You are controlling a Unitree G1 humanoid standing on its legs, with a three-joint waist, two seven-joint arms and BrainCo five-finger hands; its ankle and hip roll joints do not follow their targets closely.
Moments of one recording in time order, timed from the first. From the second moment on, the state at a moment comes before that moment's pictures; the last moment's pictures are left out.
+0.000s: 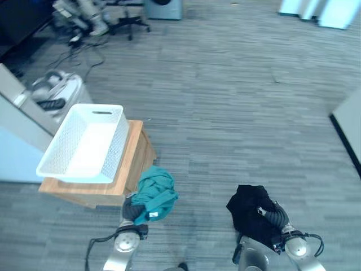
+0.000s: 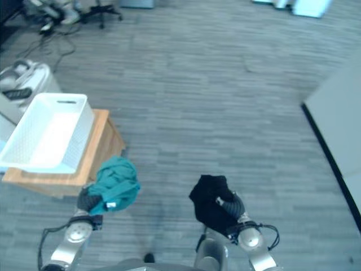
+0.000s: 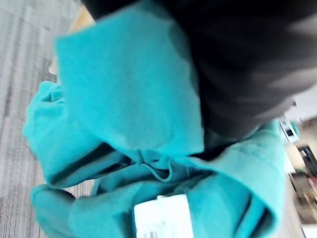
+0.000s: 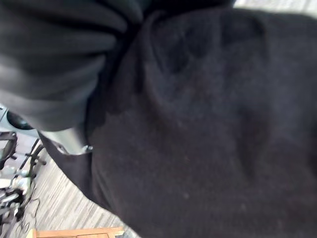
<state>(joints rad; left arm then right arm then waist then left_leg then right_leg) 0.11 0.35 -0.14 0.47 -0.10 -0.15 0.29 0.13 -0.39 0.25 0.40 -0.04 -0.14 -0.18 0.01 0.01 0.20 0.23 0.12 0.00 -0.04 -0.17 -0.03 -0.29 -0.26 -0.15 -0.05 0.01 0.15</state>
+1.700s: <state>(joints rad) 0.22 0.37 -0.04 0.44 0.00 -0.12 0.16 0.01 -0.35 0.40 0.41 -0.11 -0.11 -0.08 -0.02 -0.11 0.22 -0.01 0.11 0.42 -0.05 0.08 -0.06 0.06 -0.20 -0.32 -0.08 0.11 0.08</state>
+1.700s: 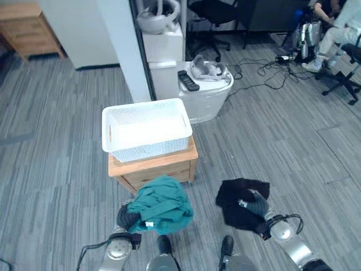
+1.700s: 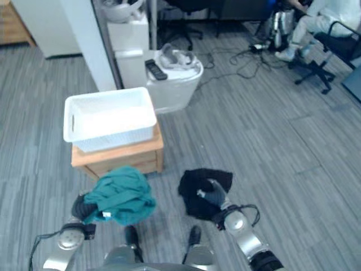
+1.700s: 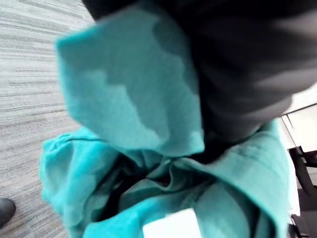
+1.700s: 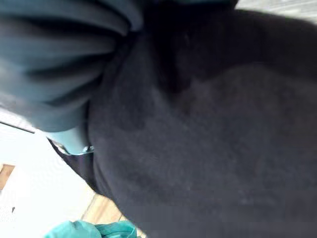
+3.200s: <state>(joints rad) 0.27 0.53 -0.14 0.24 -0.12 -0.20 0.04 -1.03 -0.58 0.56 0.35 -0.24 -0.12 -0.21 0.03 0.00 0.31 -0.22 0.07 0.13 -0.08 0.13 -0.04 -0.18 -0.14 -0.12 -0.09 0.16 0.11</state>
